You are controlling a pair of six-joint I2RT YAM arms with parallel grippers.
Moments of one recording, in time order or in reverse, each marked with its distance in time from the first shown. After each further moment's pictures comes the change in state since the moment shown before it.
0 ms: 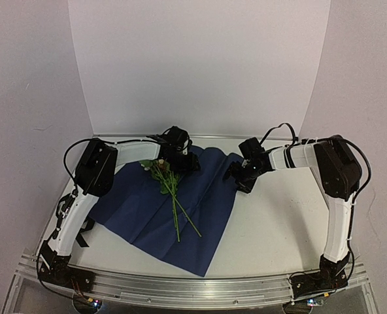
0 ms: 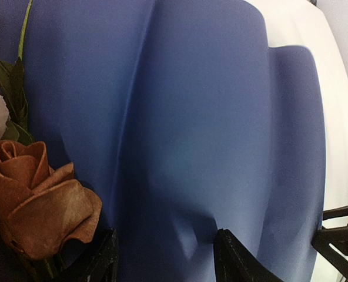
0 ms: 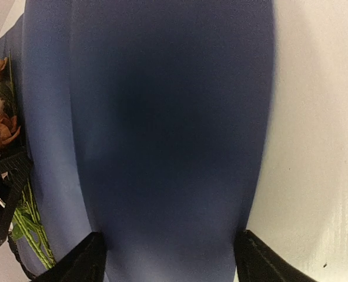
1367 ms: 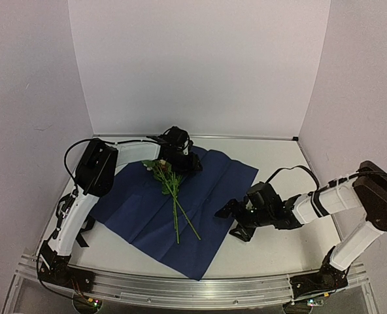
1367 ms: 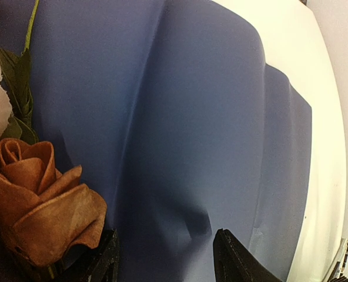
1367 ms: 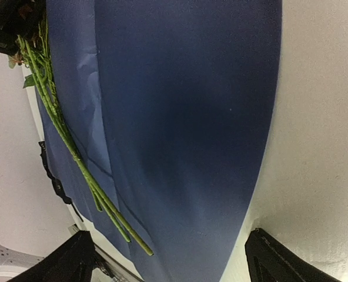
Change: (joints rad) left arm 0.001 0.005 0.000 0.016 0.067 -0.049; right arm 0.323 -0.469 -0.745 0.486 -0.060 0.428
